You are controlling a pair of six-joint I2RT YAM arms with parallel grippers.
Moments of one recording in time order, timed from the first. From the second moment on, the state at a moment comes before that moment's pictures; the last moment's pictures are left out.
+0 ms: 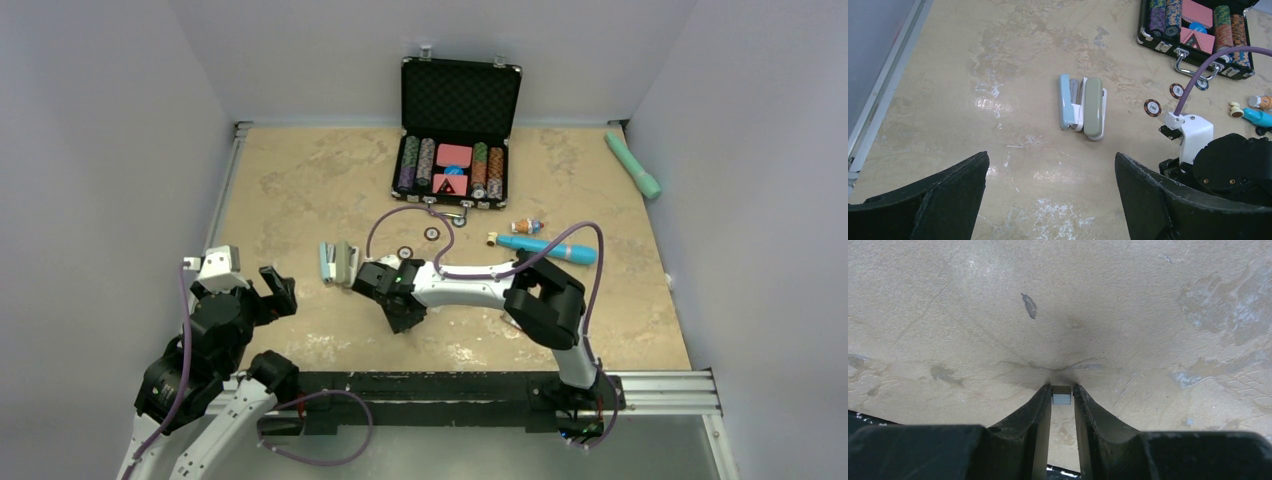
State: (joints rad) left arm -0.51 0.24 0.82 -1.02 -0.50 -0.47; right arm 1.19 2.01 1.42 -0.76 0.19 0.71
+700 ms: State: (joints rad) left arm -0.51 0.24 0.82 -1.02 -0.50 -0.47; right arm 1.20 1.90 1.40 -0.82 0.17 0.79
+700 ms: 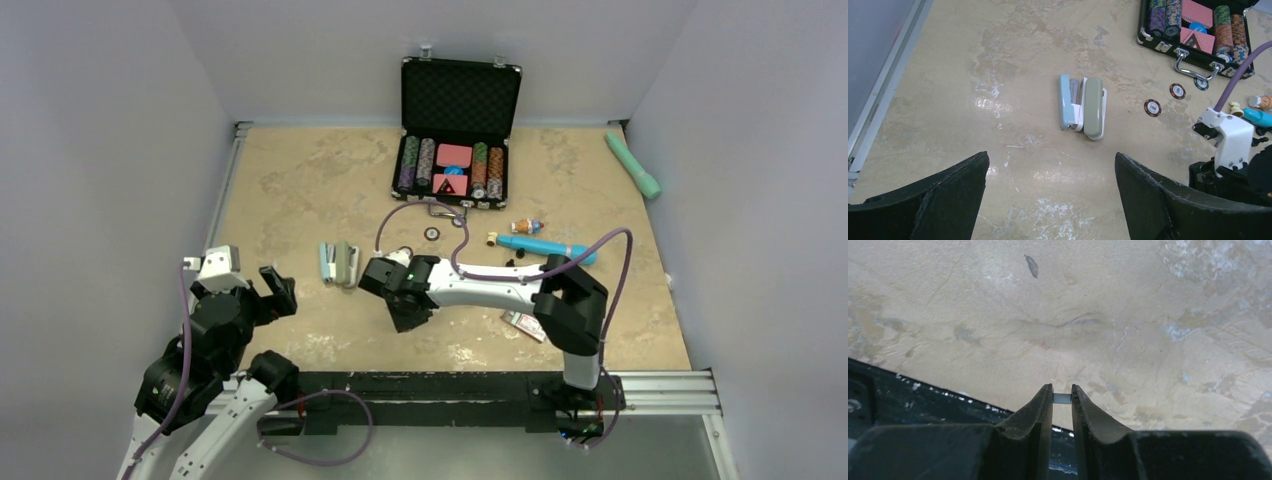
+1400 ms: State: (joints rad) left arm -0.51 0.24 0.82 -1.02 -0.50 -0.47; right arm 0.82 1.42 0.96 -0.88 0.20 1.10
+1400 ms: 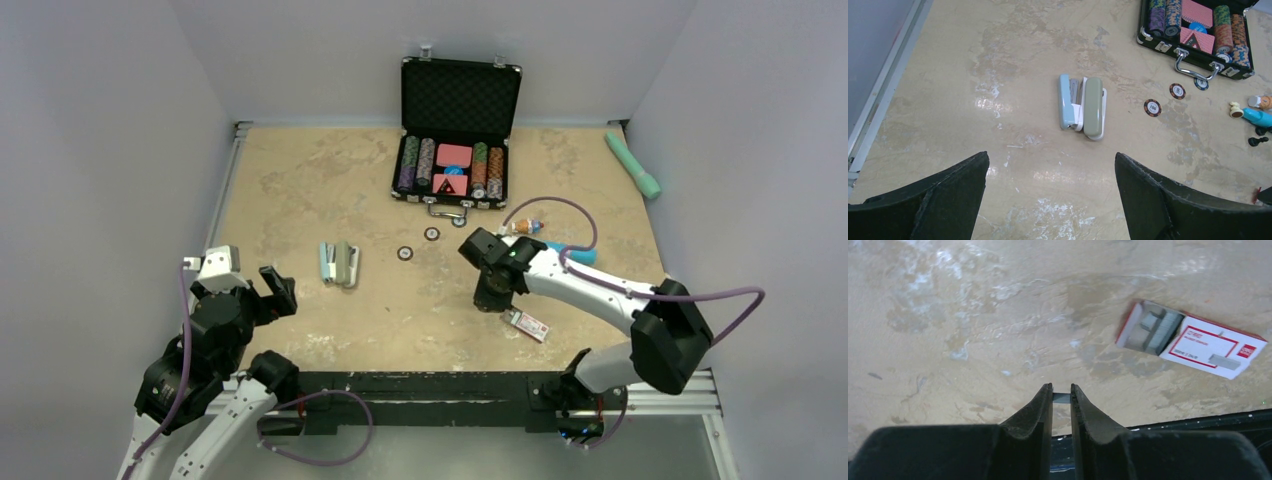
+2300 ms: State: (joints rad) left arm -0.51 0.24 0.82 -1.02 -0.50 -0.47; right arm 0.64 1.45 0.84 -0.98 0.35 1.30
